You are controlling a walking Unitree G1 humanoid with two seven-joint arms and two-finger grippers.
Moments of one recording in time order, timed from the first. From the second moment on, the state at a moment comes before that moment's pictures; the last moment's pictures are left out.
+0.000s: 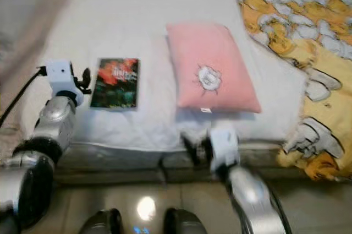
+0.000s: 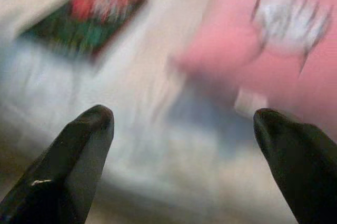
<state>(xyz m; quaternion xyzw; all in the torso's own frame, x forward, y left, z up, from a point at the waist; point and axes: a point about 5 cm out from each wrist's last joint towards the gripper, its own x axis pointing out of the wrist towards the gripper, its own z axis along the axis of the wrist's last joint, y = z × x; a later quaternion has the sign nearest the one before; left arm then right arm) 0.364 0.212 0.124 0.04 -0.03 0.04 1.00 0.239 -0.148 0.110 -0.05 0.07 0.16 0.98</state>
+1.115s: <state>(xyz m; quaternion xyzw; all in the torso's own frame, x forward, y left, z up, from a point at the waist) 0.326 0.131 0.097 0.00 -0.05 -0.13 0.99 0.261 -0.196 0.069 -0.07 0.05 -0.05 1.00</state>
